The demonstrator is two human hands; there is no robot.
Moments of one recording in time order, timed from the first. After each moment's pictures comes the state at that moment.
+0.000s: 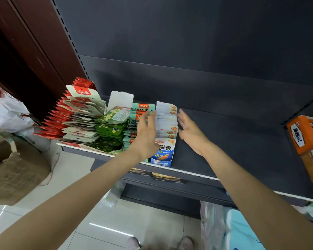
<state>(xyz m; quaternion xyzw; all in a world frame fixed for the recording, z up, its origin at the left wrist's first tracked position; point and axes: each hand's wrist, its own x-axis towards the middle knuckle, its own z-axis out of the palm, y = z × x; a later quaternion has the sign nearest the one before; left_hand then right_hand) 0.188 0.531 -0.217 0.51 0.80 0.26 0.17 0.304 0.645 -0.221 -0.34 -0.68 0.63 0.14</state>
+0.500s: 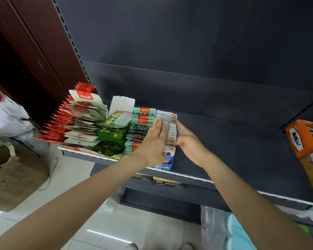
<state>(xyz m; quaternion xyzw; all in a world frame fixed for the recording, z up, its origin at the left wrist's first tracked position) 0.196 0.532 -0.214 0.61 0.76 0.10 0.20 0.309 0.628 -0.227 -0.30 -0.59 0.74 0.13</state>
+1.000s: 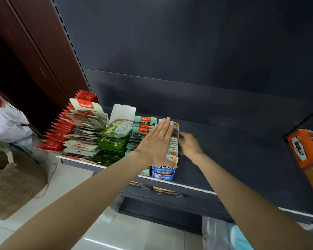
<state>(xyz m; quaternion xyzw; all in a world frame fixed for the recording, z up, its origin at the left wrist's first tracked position) 0.180 0.561 -0.215 0.67 0.74 -0.06 0.02 0.281 0.664 -0.253 -0.45 -0.72 0.52 0.11</state>
